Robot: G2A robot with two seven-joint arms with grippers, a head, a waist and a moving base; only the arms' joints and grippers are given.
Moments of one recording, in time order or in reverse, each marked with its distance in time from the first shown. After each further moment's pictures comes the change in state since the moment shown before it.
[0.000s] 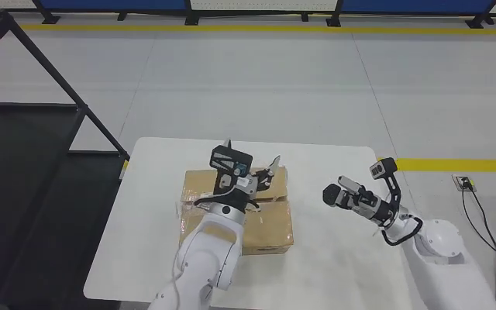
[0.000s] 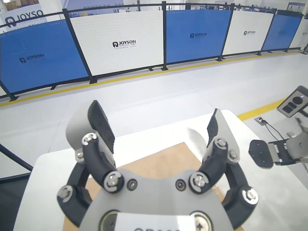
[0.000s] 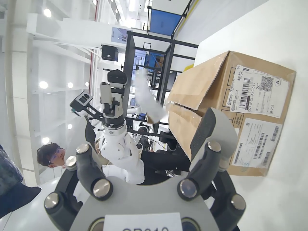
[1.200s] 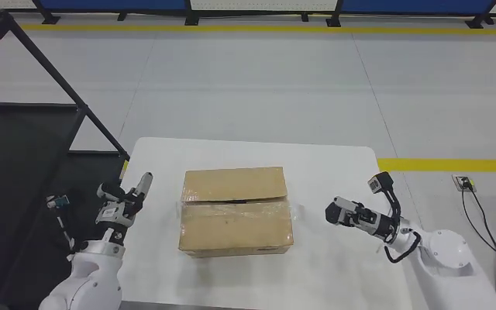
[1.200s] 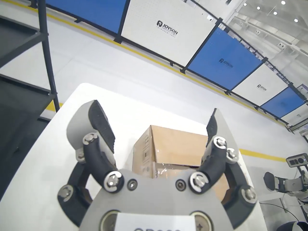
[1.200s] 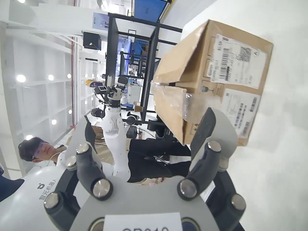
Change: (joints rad) left arm 0.453 0.041 -0.744 -0.252 -0.624 -0.175 -0.047; right arm -0.049 0.026 0.003 -0.005 -0.124 0.055 0.102
